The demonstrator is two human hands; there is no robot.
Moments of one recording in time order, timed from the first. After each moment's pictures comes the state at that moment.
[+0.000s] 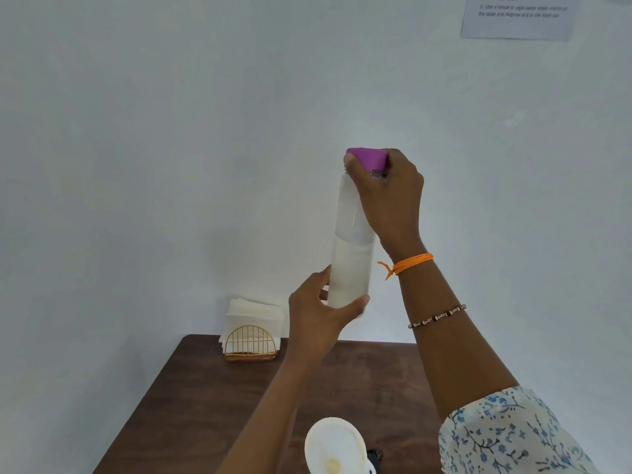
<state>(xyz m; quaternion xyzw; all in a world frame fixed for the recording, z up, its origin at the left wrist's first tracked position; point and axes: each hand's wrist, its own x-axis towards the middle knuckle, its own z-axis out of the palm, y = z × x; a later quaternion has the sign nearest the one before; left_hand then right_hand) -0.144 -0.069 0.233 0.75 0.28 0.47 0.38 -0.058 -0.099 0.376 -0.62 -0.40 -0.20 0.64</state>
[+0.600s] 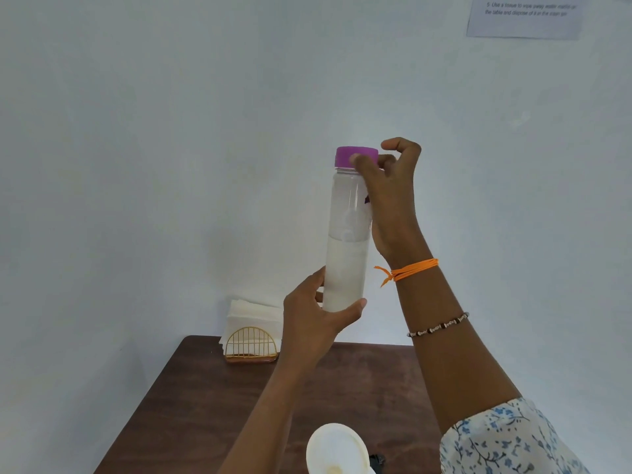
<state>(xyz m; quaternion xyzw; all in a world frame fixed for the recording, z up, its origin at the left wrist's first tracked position) -0.154 -0.059 0.234 0.75 0.25 0.47 0.38 -0.064 -0.100 0.378 -0.47 -0.43 0.05 0.77</state>
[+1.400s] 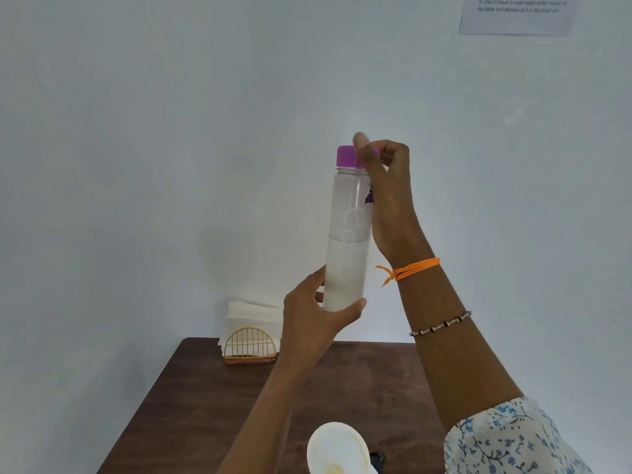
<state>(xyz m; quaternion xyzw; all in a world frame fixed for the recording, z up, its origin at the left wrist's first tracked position) -0.151 -0.058 0.235 0.77 0.26 0.45 0.38 -0.058 -0.097 0.376 -0.48 -0.42 0.06 0.77</state>
